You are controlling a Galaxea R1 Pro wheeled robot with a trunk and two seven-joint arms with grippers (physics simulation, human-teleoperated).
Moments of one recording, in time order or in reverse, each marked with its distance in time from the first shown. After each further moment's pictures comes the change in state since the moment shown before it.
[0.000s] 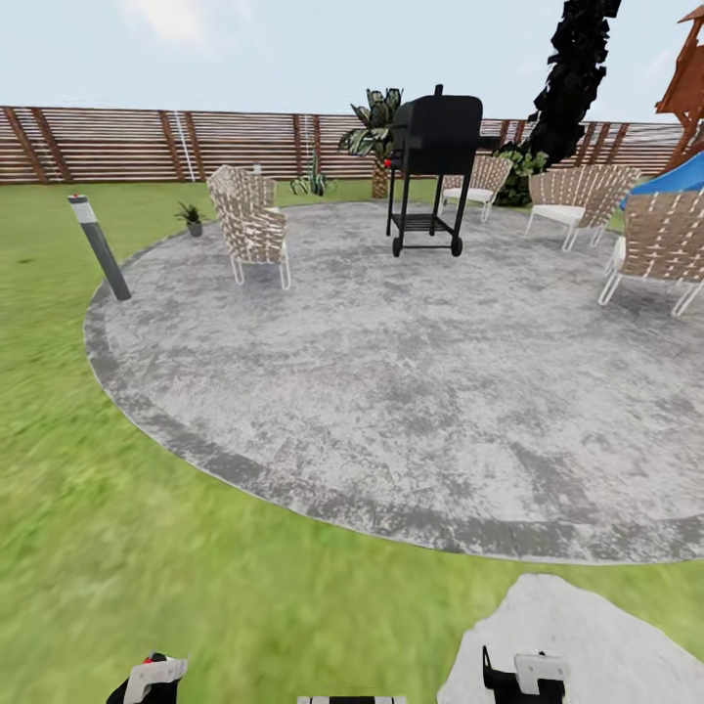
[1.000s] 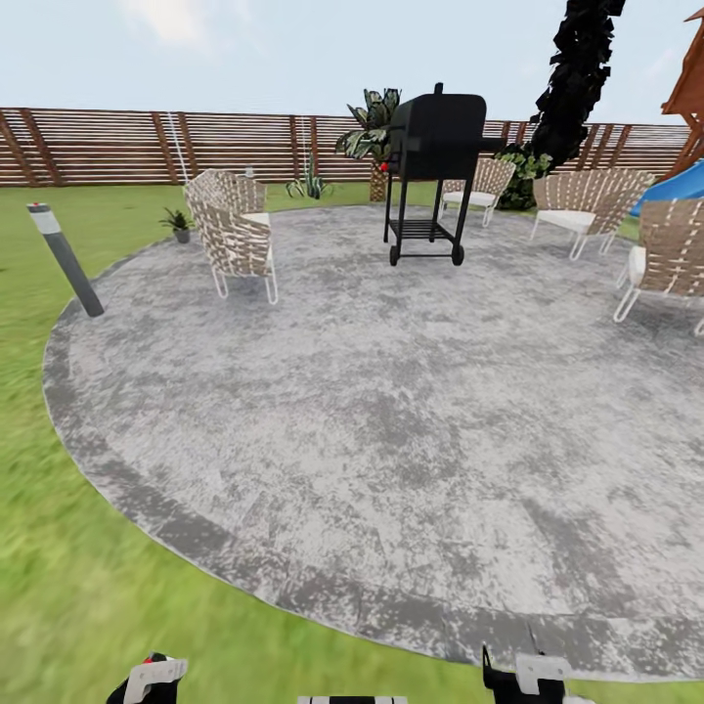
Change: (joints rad) left arm 0.000 0.000 0.000 0.000 0.000 0.000 0.000; right arm 0.000 0.000 0.000 0.000 0.000 0.000 0.000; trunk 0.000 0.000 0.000
